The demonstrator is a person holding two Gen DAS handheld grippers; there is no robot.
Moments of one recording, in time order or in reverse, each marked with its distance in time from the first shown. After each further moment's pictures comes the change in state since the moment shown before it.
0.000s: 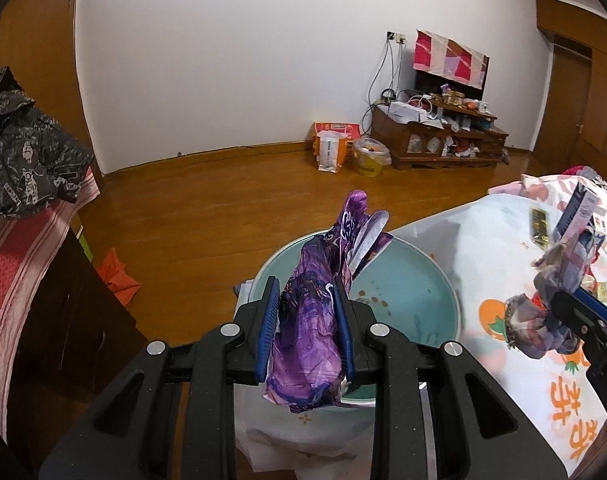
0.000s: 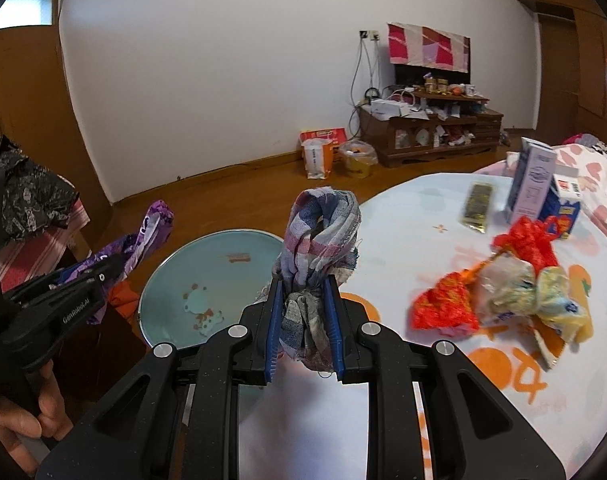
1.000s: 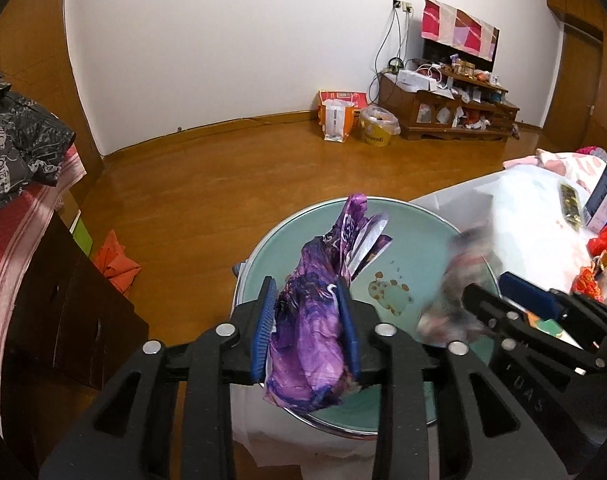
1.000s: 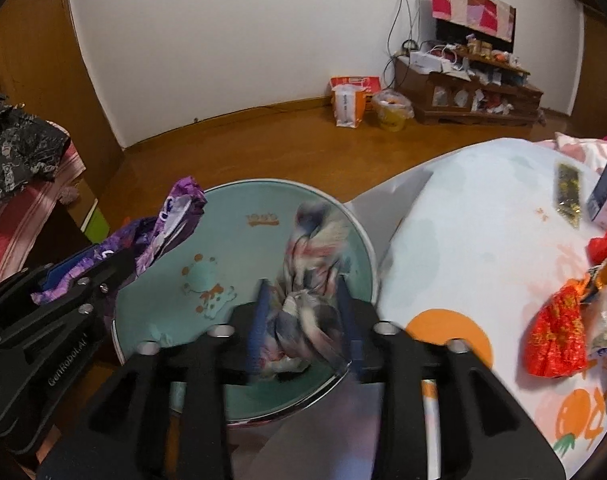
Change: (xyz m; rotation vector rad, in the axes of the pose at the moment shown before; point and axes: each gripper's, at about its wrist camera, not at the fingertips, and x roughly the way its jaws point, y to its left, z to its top) left arm 0.063 -0.009 -0.004 0.020 0.108 0.027; right arm 0.111 0.034 0.001 -0.072 0.203 0.073
